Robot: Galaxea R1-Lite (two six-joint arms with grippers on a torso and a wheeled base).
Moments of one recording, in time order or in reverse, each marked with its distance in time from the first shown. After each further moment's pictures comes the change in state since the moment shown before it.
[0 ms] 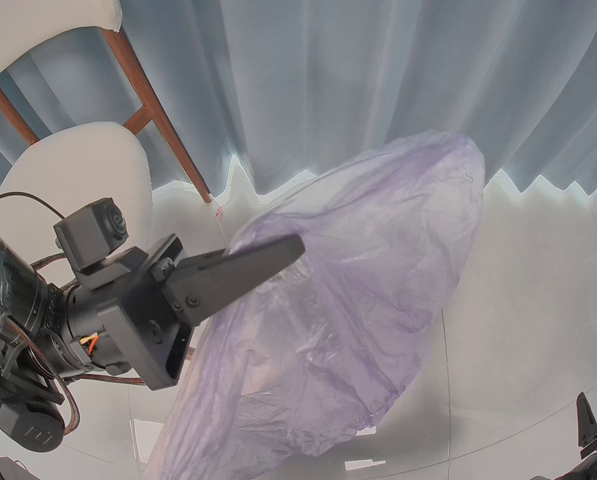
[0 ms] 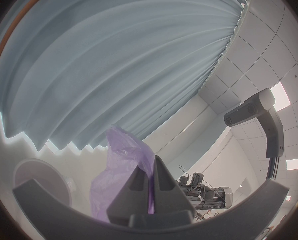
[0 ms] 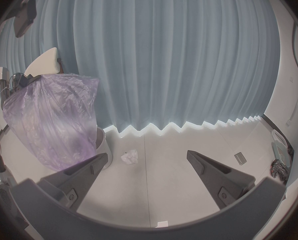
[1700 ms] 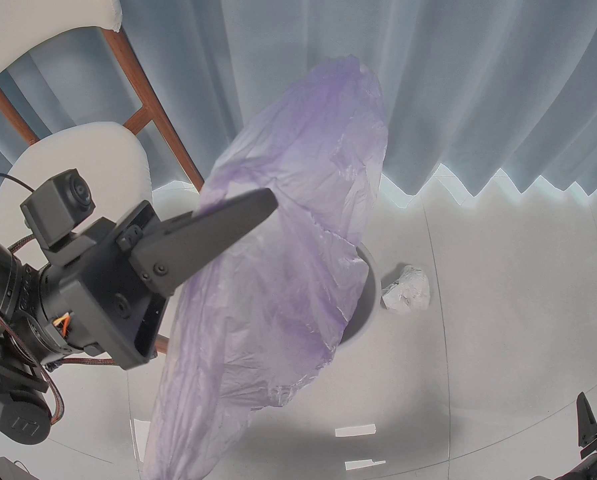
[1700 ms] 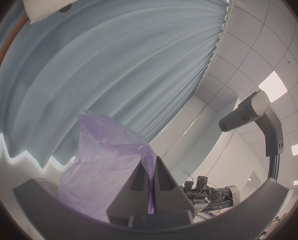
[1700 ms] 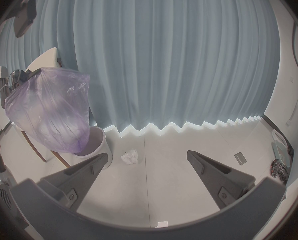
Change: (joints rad) left arm 0.025 -0.047 -0.033 0.000 0.002 0.056; right arm -0.001 0.000 0.000 0.000 0.000 0.000
